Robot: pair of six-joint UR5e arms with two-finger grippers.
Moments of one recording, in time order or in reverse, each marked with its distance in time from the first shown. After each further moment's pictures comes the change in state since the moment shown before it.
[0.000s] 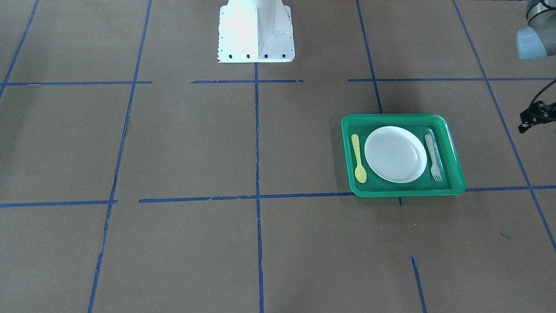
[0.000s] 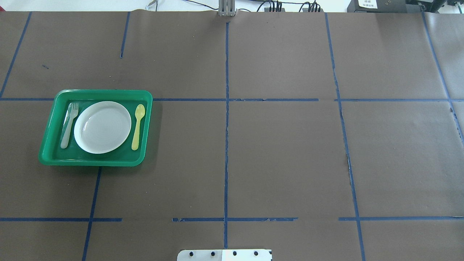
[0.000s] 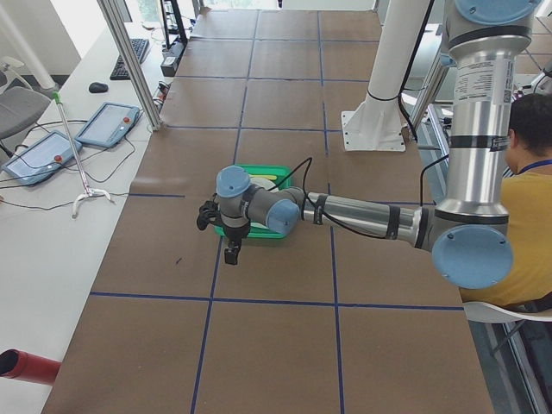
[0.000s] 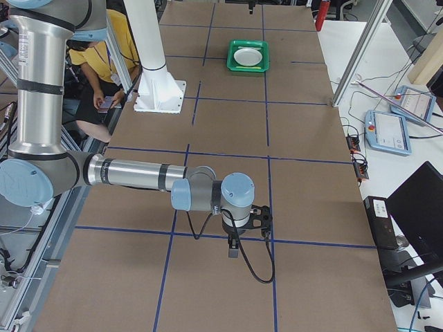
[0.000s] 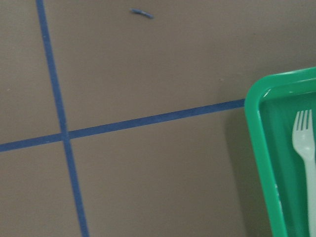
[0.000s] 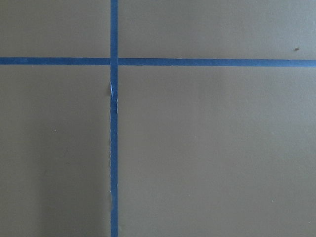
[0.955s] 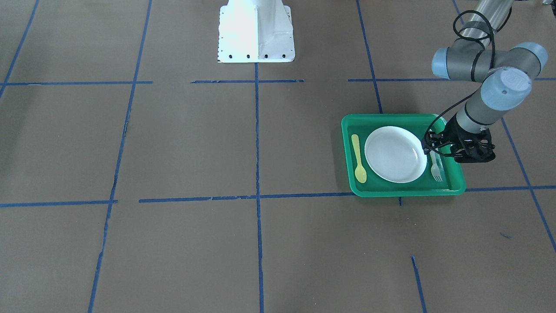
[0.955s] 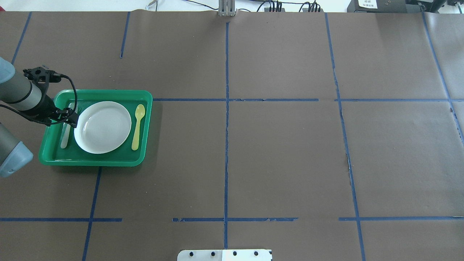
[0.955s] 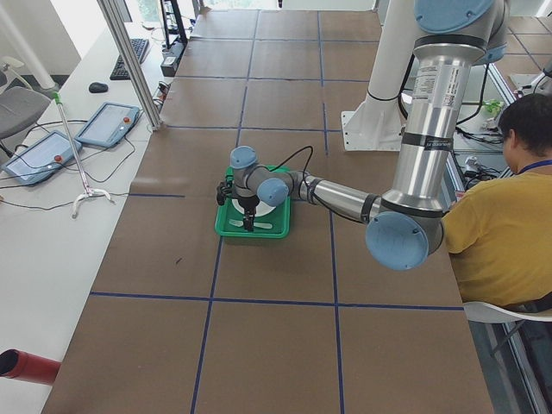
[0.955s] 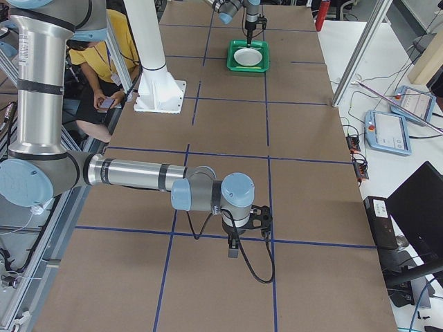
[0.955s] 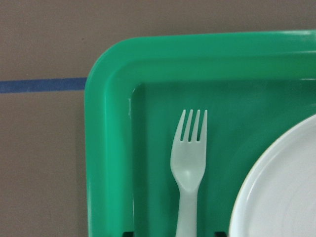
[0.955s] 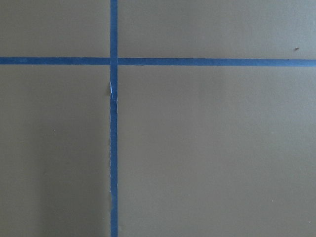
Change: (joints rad) left arm 0.458 -0.169 0.062 -0.162 0.127 -0.658; right arm 0.000 0.000 0.000 -0.001 0.000 0.000
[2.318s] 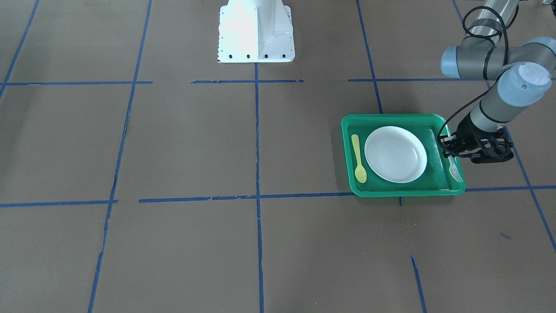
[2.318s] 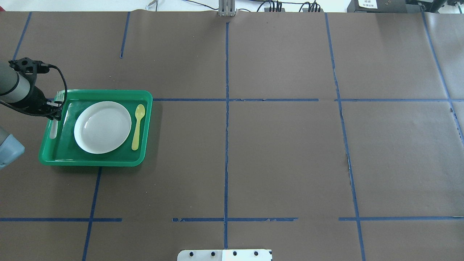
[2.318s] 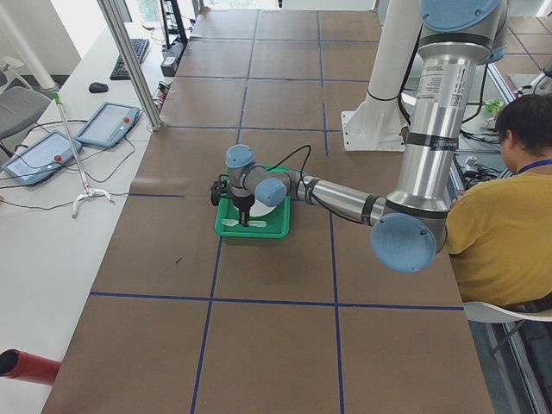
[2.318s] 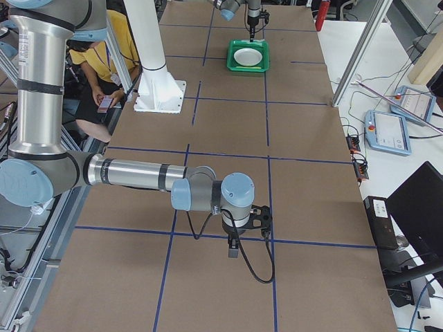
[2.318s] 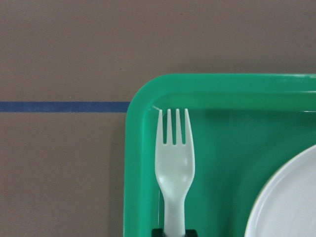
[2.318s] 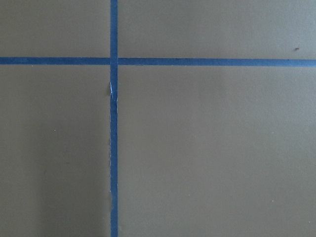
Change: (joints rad) left arm -0.048 0.003 -0.004 -0.004 0.001 -0.017; right arm 0.000 0.000 0.000 0.000 0.000 0.000
